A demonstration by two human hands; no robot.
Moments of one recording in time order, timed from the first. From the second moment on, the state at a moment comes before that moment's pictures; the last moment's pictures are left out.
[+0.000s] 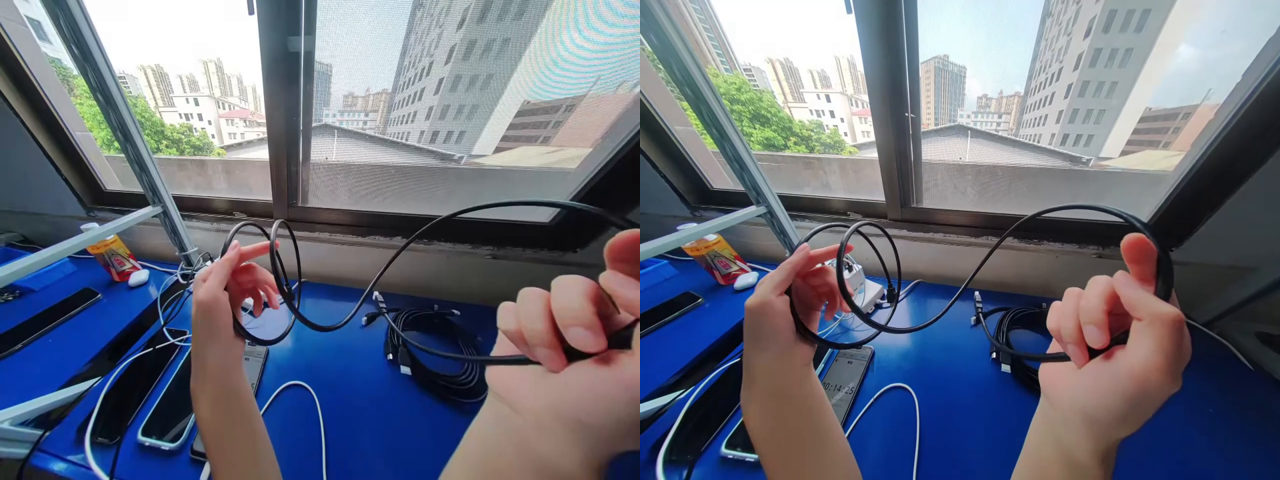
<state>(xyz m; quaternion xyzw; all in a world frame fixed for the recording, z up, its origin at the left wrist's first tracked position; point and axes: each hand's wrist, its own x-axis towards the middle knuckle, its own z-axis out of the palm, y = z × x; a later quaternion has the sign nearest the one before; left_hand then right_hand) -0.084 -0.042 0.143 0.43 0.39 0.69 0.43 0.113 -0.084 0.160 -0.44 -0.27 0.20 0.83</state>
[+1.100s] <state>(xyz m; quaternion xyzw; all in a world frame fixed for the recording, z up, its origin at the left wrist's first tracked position) -0.038 -0.042 0.145 0.49 0.40 0.62 0.46 0.068 -0.059 0.124 -0.42 -0.59 0.41 0.55</state>
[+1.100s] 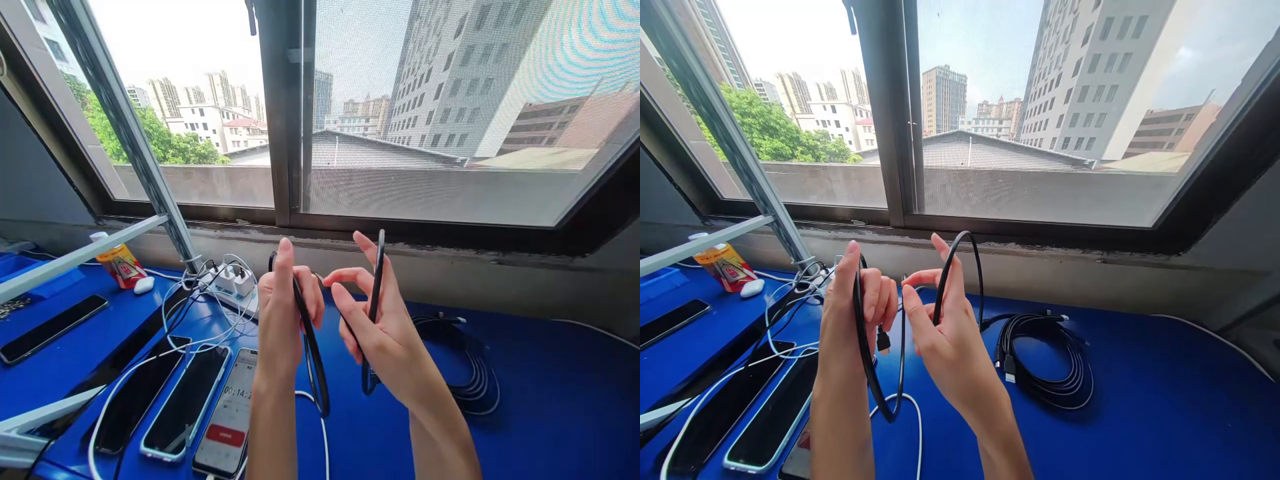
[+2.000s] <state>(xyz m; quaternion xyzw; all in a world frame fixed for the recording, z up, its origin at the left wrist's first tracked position) -0.042 -0.025 0.138 0.52 0.43 0.57 0.47 0.088 -0.073 0.130 -0.50 -0.63 0.25 0.53</state>
